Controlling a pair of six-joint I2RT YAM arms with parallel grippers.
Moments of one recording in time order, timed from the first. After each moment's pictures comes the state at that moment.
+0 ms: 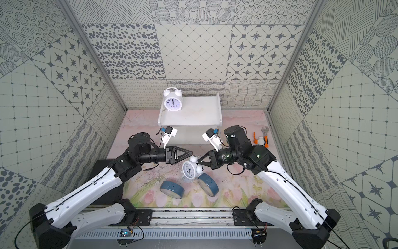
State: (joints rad) left arm -0.72 1.02 0.89 -0.08 0.73 -0.83; right arm 0.67 1.08 1.24 -0.84 -0.73 0.42
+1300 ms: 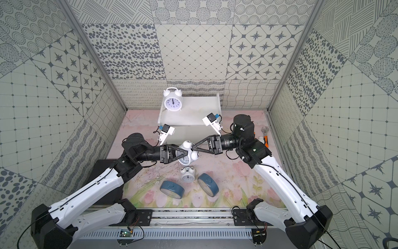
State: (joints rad) left arm -0.65 1.01 0.80 0.20 0.92 -0.95; right arm 0.52 1.12 1.17 -0.22 -1.20 0.77
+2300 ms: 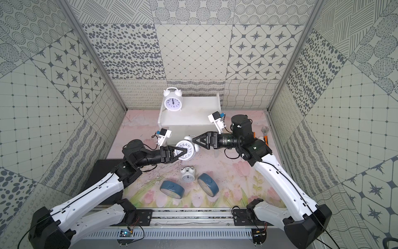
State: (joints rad) left arm -0.64 0.96 0.66 0.31 0.76 -1.15; right arm 0.55 1.09 1.18 -0.42 -0.75 0.65
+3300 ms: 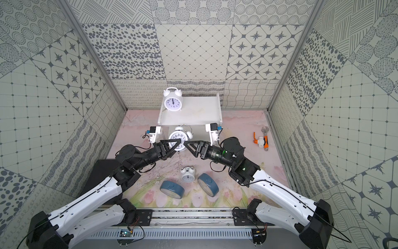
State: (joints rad) left arm -0.64 0.91 0.60 0.49 0.54 -1.28; right arm 0.83 1.01 0.84 0.18 -0.33 0.97
